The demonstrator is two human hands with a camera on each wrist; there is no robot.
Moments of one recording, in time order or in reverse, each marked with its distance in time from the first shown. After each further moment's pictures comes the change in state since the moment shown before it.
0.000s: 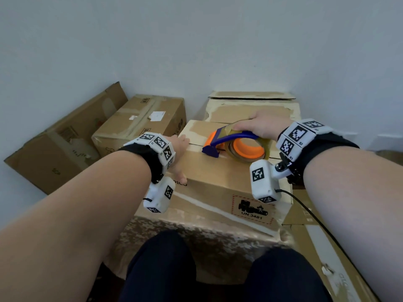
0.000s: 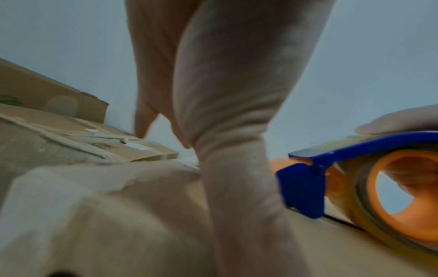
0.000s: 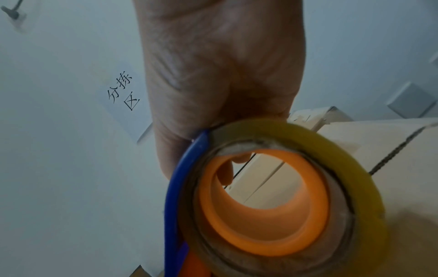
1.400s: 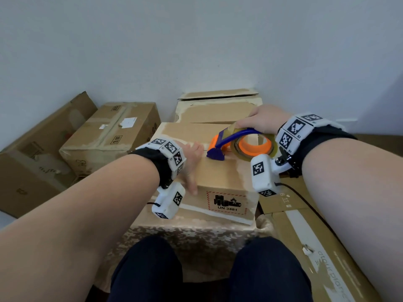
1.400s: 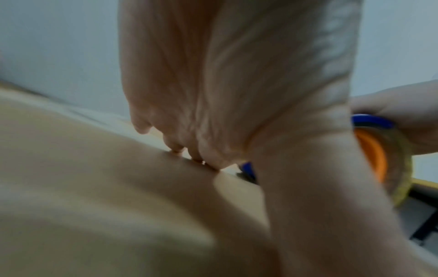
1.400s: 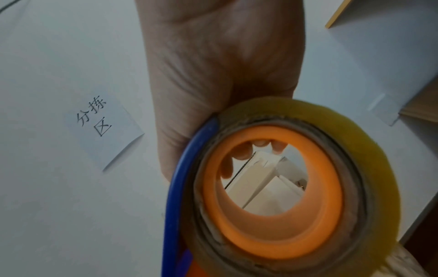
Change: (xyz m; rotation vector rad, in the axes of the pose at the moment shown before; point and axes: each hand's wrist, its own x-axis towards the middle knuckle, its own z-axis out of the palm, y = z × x) left_hand 0.011 0.086 -0.024 -0.006 0.010 0.250; right_hand -0.021 0.068 -0.032 -0.033 0.045 0.078
